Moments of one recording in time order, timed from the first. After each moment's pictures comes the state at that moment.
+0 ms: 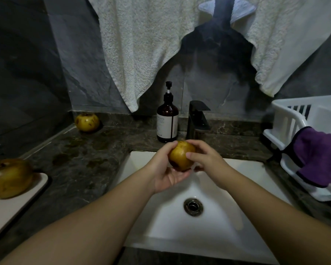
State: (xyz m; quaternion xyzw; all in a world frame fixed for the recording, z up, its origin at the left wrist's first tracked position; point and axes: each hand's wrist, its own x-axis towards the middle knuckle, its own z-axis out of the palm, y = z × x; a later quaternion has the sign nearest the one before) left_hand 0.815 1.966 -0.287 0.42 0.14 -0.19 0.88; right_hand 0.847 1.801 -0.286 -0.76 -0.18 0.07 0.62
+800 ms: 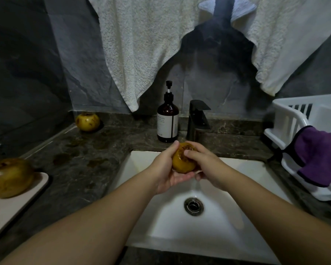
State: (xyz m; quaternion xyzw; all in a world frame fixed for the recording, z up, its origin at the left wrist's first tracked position) left_hand 0.814 1.963 -0.290 0.49 0.09 -0.19 0.85; right_hand 0.847 1.808 -0.288 -0.77 -0.13 0.14 0.61
